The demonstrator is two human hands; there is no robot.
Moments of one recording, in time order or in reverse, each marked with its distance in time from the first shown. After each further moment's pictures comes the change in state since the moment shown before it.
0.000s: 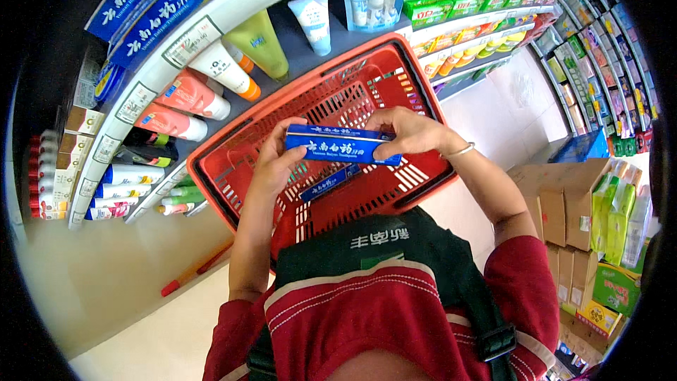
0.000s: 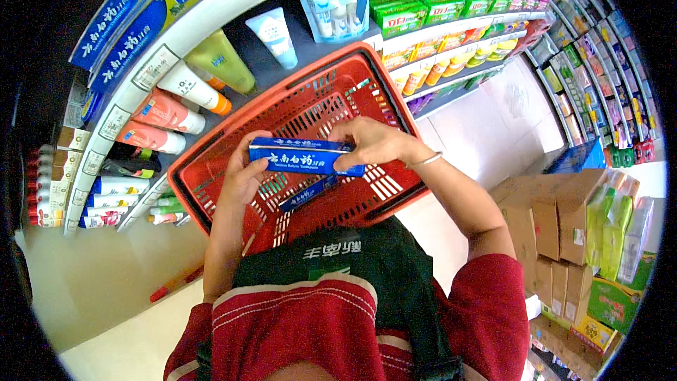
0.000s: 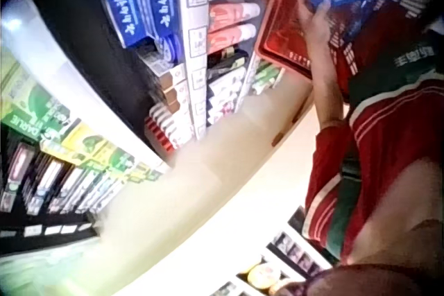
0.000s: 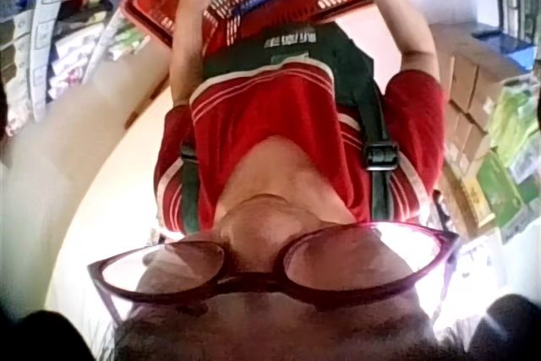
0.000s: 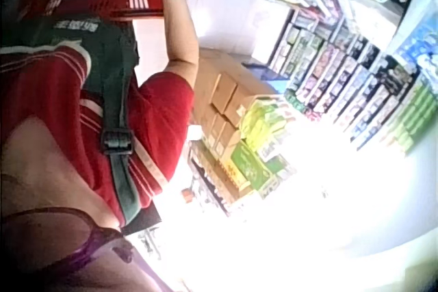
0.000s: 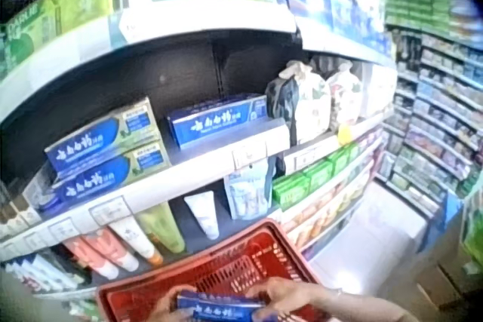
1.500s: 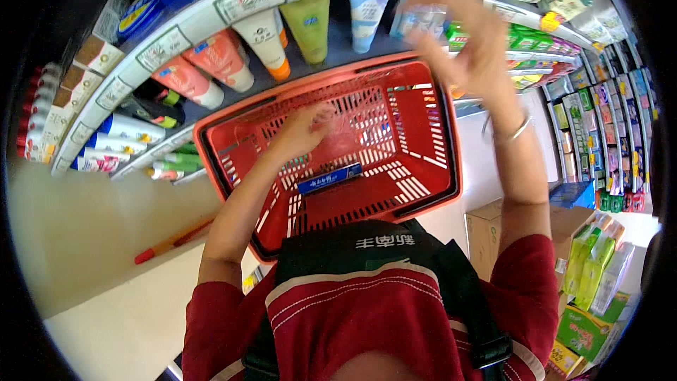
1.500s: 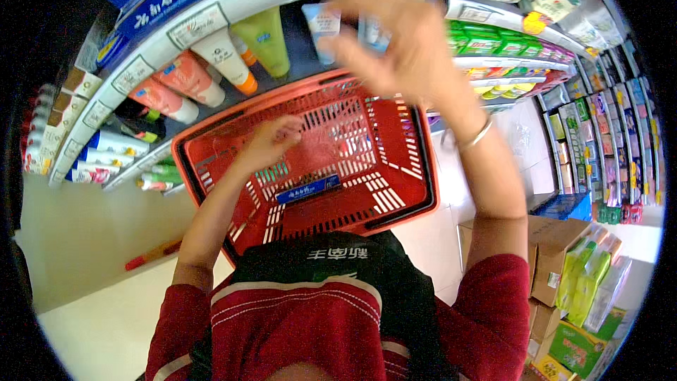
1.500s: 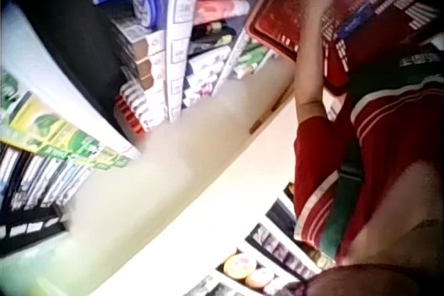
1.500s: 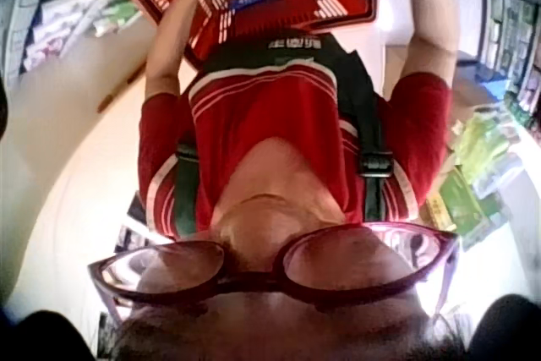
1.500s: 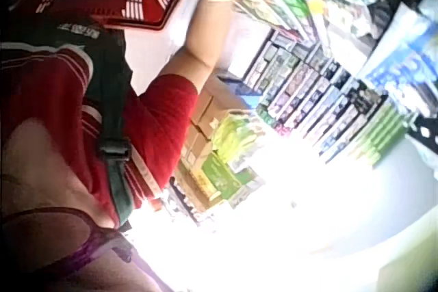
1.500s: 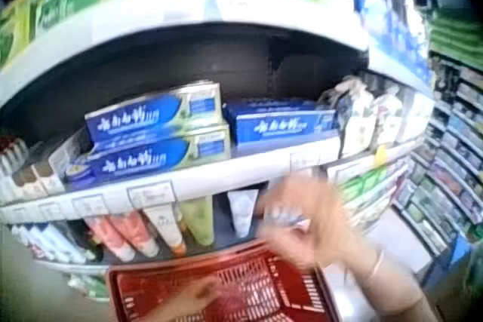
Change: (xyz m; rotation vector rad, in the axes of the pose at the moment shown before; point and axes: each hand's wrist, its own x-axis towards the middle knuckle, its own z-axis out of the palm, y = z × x) left_hand 0.040 -0.017 -0.025 0.806 -0.066 0.054; right_hand 0.014 -0.161 -0.055 -0.922 0.770 -1.112
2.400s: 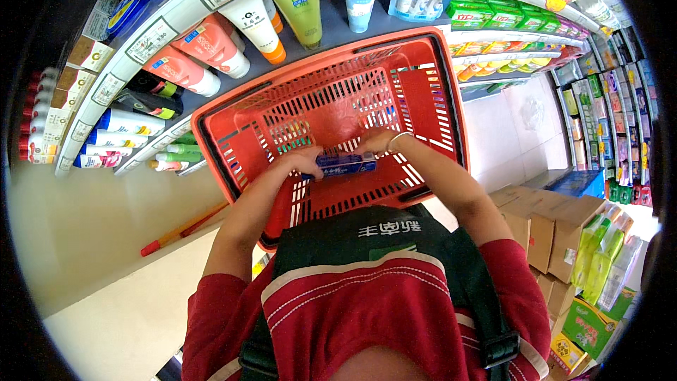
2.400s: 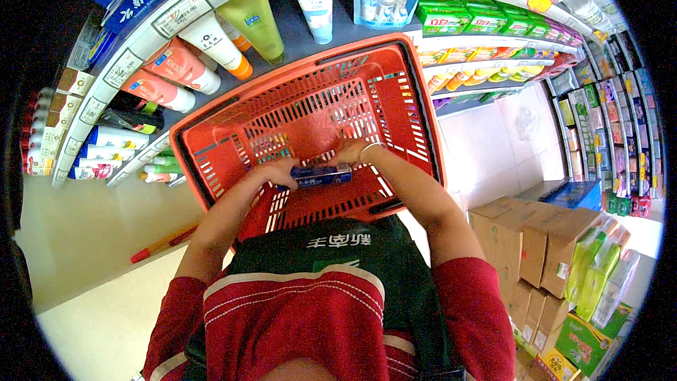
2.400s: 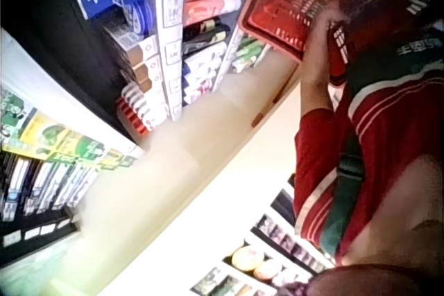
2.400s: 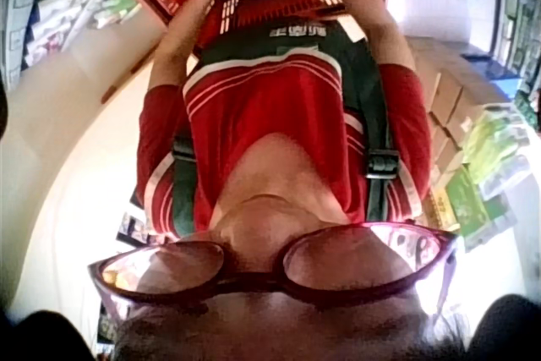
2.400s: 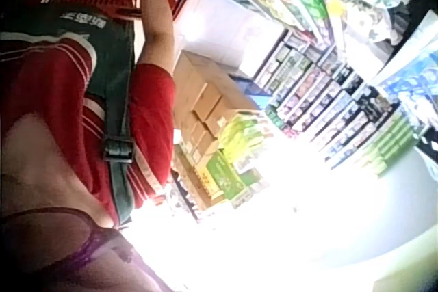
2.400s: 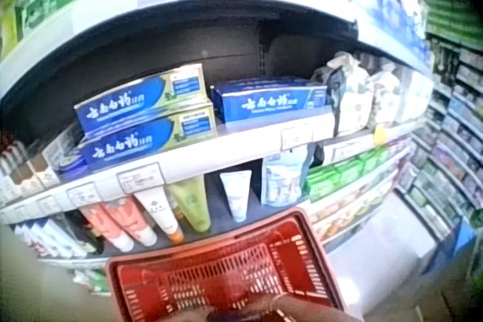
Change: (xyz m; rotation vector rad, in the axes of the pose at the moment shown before) left_hand -0.037 -0.099 0.052 0.424 -0.719 -0.463; right_hand -0.279 -0.017 0.228 0.748 -1.385 1.259
